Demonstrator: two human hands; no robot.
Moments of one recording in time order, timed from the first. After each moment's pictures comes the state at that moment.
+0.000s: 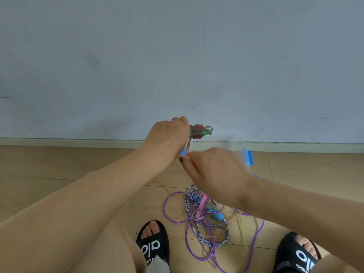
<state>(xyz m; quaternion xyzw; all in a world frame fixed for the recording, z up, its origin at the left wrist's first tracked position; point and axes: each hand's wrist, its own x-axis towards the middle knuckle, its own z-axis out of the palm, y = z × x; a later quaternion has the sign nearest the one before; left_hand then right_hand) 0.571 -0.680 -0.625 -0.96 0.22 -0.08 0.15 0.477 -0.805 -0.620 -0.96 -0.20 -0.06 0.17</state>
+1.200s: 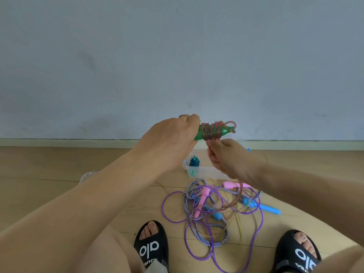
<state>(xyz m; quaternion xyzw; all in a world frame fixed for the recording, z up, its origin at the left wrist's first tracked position) 0.541 -0.675 -0.596 -0.92 0.35 -0.15 -0.02 0.518 -0.840 -0.639 -0.82 0.04 0.16 0.54</state>
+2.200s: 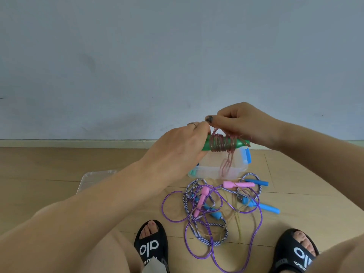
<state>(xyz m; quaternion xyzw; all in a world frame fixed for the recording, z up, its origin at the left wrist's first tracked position) 0.518 -0.690 -0.598 -0.93 0.34 -0.09 -0.10 0.539 -0.883 -0.581 -0.88 -0.12 0.08 0.45</state>
